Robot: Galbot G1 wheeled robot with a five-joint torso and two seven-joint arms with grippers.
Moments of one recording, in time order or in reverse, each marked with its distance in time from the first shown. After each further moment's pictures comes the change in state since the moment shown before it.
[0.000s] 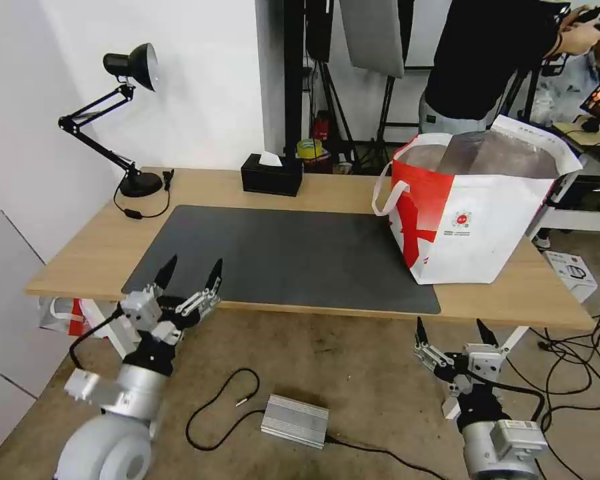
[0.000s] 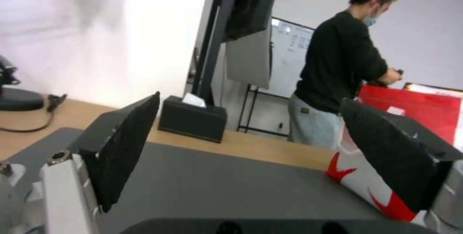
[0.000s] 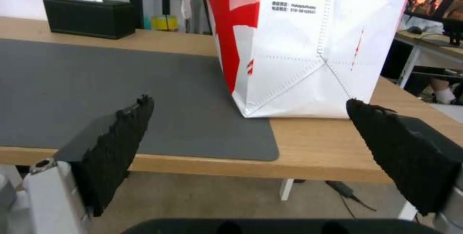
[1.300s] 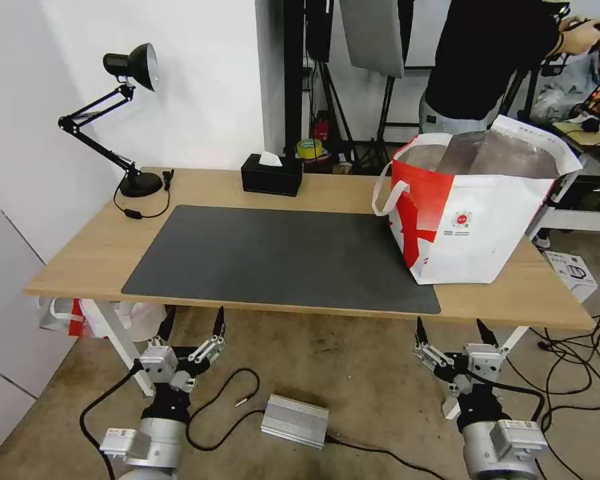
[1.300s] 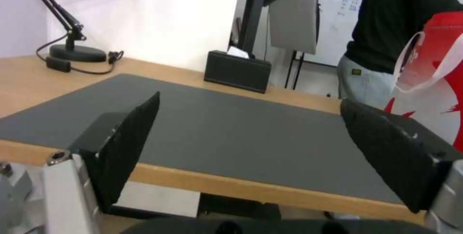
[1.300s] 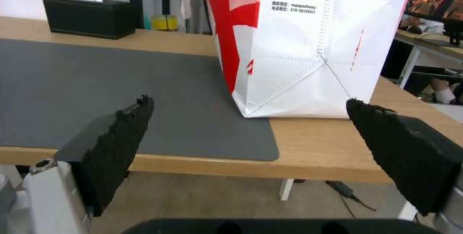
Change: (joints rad) left arm 0.126 -0.170 0.062 0.090 0.257 -0.077 -0.057; right arm 0.000 0.000 0.000 0.000 0.000 0.000 0.000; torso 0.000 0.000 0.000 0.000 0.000
